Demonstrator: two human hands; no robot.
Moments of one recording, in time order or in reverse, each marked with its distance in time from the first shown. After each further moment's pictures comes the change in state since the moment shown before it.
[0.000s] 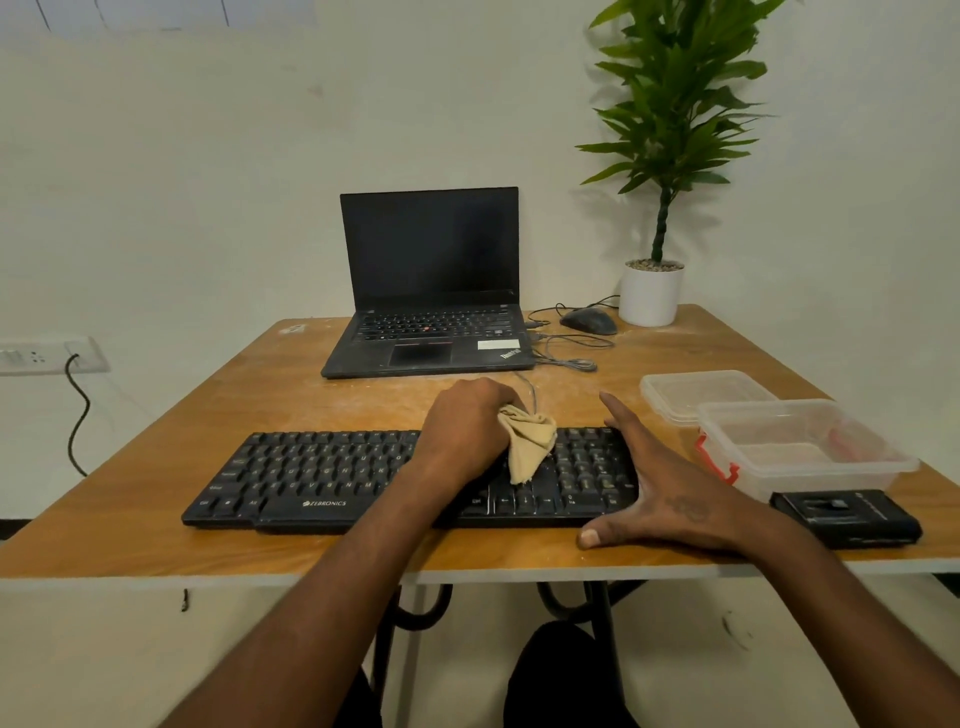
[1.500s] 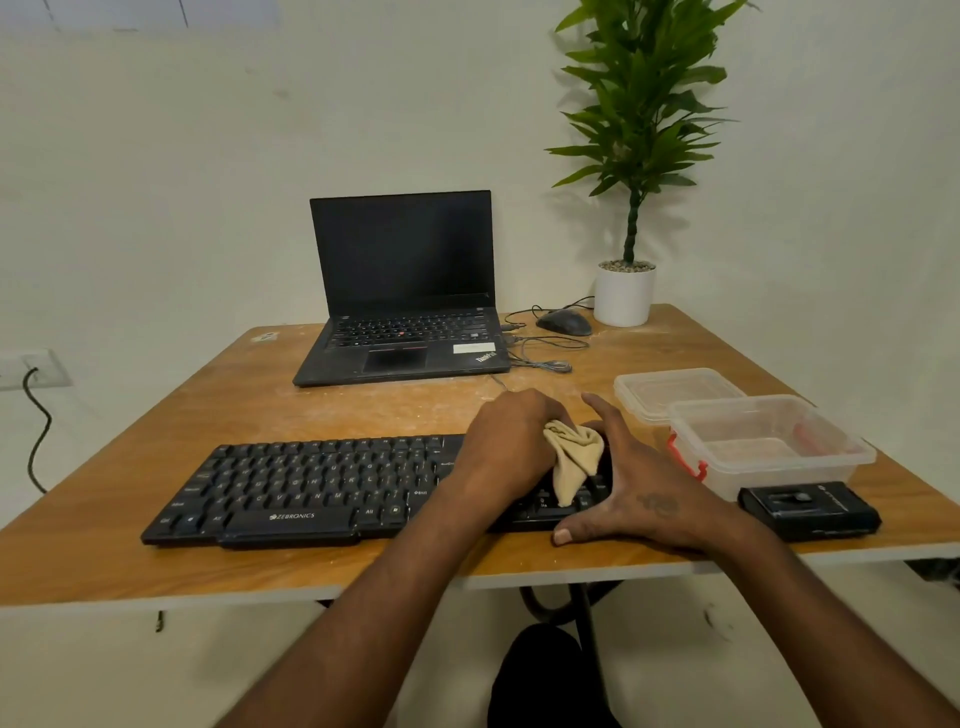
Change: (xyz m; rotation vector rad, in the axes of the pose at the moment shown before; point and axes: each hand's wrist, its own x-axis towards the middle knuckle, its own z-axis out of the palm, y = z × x) left_hand -0.003 0.061 0.018 -0.082 -0.101 0.093; right_hand -0.002 -0.003 0.000 0.000 0.082 0.057
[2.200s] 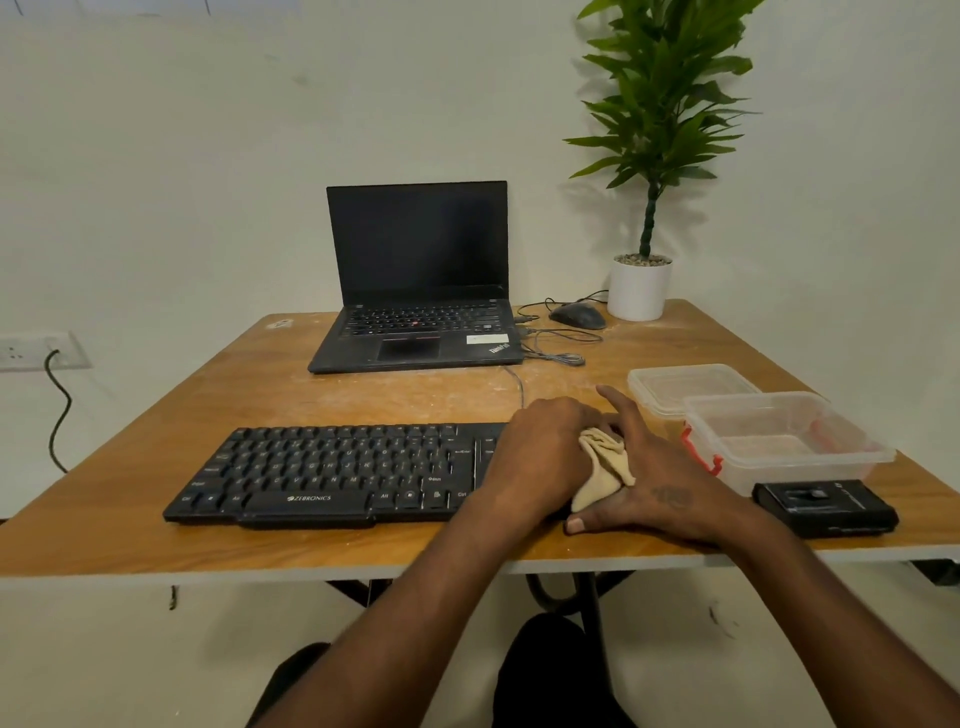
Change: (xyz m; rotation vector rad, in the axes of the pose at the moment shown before) left_hand -0.020 0.020 0.005 -0.058 -0.019 0.030; right_hand 0.000 0.003 0.000 0.031 0.002 -0.040
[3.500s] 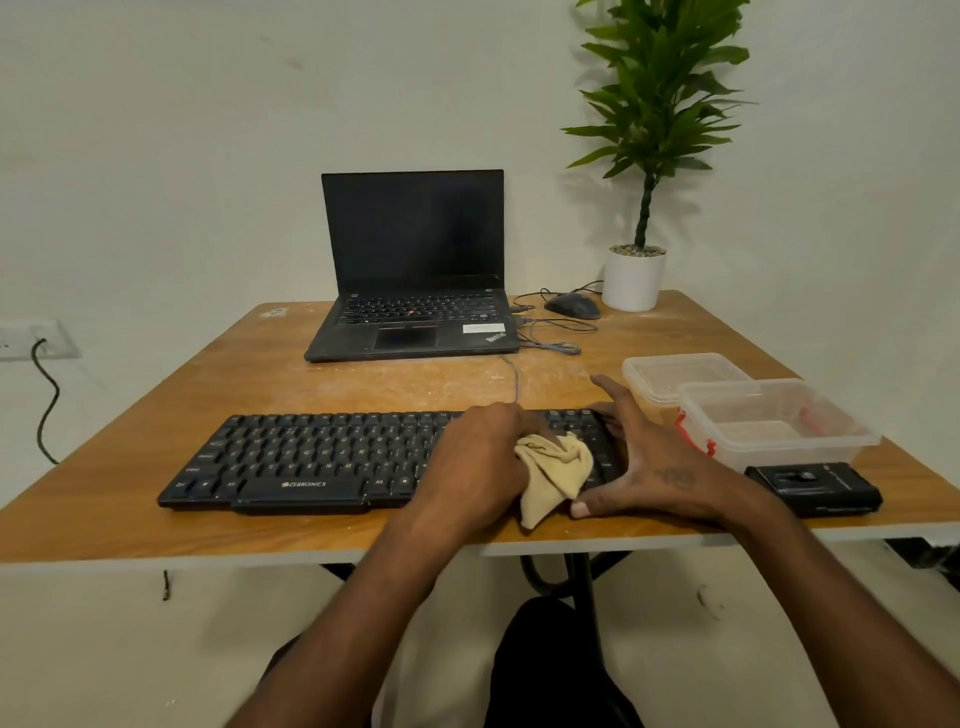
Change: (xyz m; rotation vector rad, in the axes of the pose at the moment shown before) left_hand -0.037 -0.045 -0.016 -0.003 0.031 -0.046; right_hand 0.002 0.005 -0.003 0.014 -0.053 0.008
